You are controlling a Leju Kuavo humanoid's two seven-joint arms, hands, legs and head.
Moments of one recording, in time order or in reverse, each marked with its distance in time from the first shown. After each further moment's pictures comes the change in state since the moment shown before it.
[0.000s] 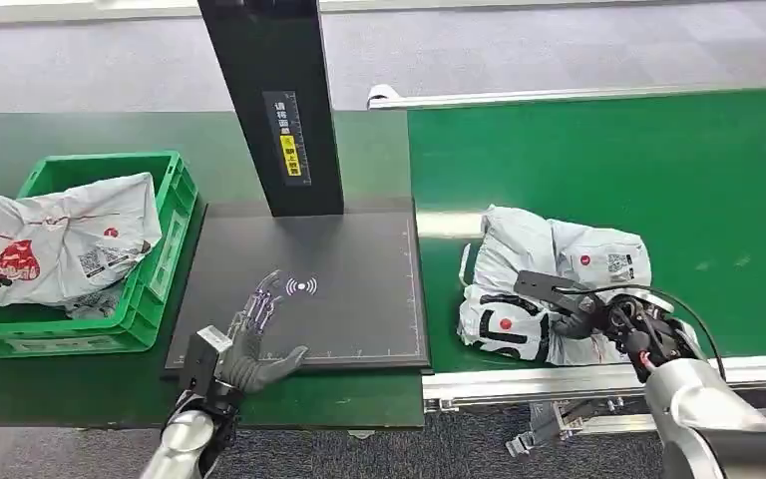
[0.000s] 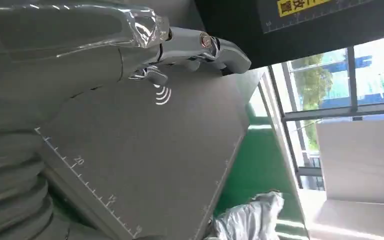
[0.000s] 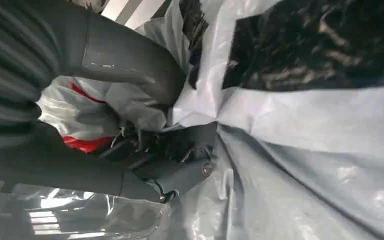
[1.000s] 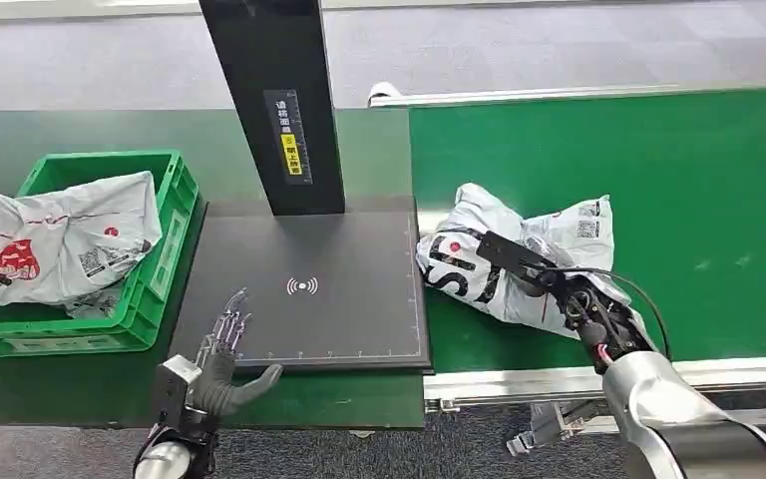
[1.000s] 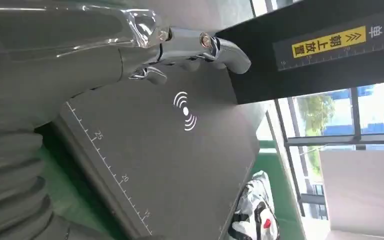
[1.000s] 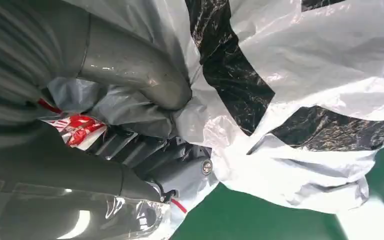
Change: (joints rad) left arm 0.139 0.002 0.080 -0.139 -0.015 0.009 -0.016; right arm -0.006 0.106 0.056 -0.061 -0.100 -0.434 -0.198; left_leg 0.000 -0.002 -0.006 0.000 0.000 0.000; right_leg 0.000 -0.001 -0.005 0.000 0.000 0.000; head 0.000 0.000
